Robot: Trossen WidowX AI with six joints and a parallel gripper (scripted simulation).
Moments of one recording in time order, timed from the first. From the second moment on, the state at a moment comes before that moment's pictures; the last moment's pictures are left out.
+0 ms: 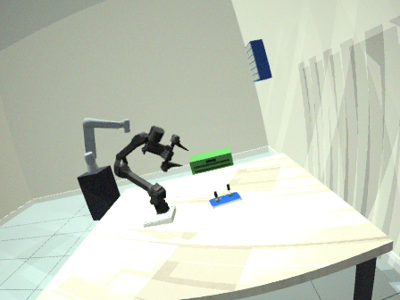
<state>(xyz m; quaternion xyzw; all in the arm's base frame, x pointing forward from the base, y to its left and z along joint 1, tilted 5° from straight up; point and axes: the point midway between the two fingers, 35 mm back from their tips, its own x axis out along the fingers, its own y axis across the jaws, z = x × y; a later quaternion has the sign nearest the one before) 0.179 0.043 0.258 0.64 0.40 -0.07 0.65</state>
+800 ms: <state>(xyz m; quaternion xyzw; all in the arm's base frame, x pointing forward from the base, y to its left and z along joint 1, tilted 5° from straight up) 0.220 0.034 0.232 0.42 0.50 -0.04 0.75</state>
